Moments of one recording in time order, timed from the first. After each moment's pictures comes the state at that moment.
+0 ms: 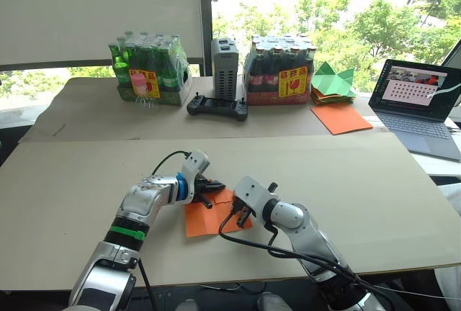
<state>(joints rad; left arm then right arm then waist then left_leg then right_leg) -0.62 0.40 -0.16 0.25 -0.30 0.74 -0.84 -0.34 -0.22 0.42 -0.21 -0.31 0.61 0.54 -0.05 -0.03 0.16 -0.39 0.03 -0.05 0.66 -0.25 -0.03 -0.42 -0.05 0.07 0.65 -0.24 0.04</state>
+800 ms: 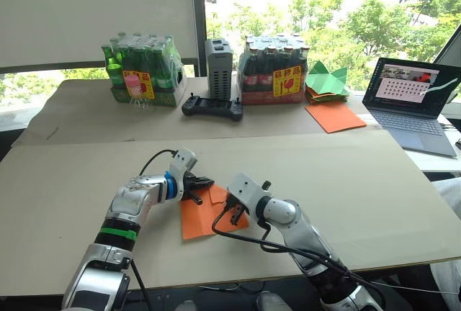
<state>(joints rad) -0.60 0.43 -0.10 0.28 -0.29 0.70 -0.82 -0.42 -0.16 0.45 -0.14 -0.29 0.62 0.54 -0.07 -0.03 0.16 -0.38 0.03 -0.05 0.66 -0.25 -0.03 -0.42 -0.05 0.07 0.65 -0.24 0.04</state>
